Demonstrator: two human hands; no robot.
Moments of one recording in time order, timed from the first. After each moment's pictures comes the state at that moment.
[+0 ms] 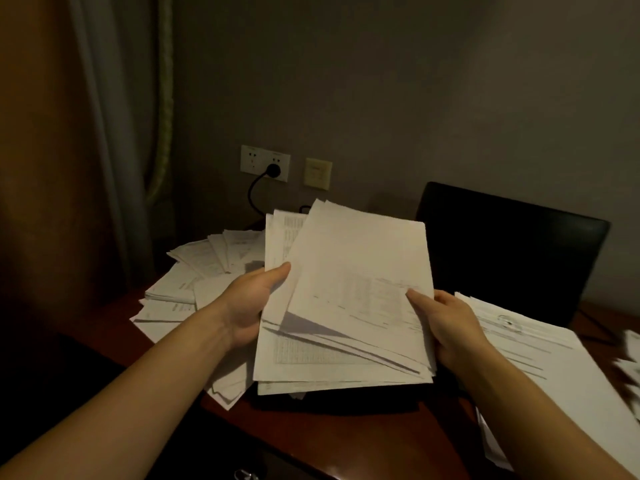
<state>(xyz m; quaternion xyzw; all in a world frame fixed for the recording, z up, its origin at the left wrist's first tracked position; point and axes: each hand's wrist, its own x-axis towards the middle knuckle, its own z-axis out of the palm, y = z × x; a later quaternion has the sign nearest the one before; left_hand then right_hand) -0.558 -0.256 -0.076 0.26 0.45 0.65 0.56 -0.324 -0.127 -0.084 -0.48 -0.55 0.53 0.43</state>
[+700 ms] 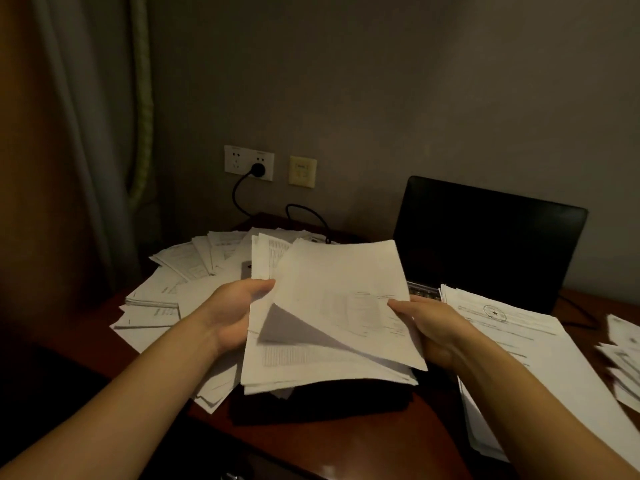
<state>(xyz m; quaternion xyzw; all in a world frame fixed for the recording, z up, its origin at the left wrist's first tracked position) -0.572 -0.238 -0.100 0.20 0.43 0.62 0.62 -0.311 -0.112 -0.087 -0.47 -0.53 0.64 0.29</state>
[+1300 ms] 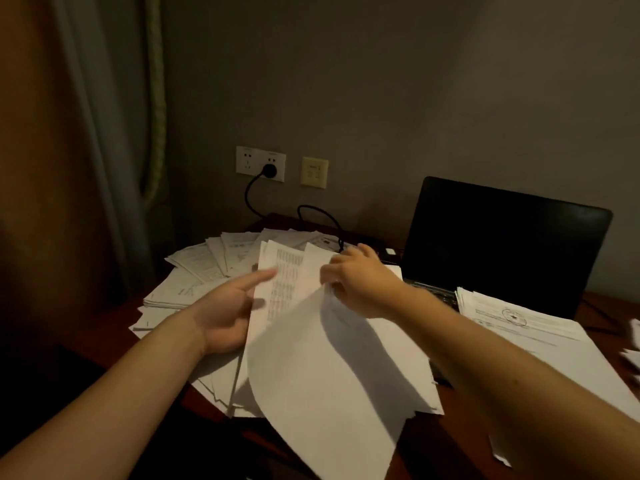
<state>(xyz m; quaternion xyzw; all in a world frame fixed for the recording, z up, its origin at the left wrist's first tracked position) -0.589 -0.265 -0.079 0.21 0.42 0.58 0.67 -0.417 -0.122 -0.046 -0.24 -0.97 -0.09 0.05</state>
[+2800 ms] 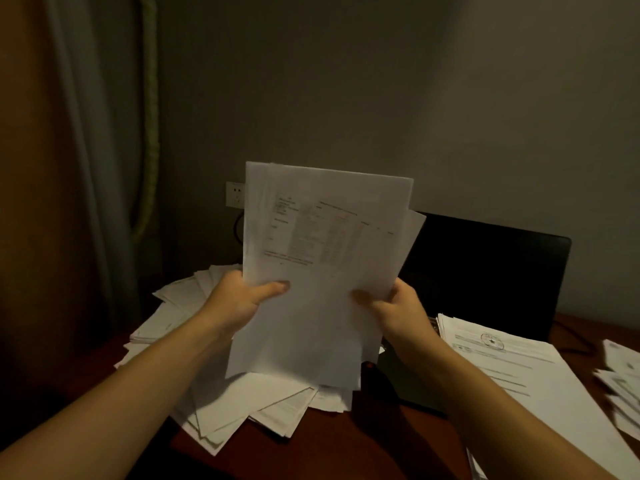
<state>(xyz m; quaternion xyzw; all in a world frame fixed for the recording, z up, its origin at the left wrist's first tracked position) -0.572 -0.242 -0.043 0.41 0.60 0.63 0.29 -0.362 -0.131 -0.050 -0.32 -0.66 0.52 0.44</state>
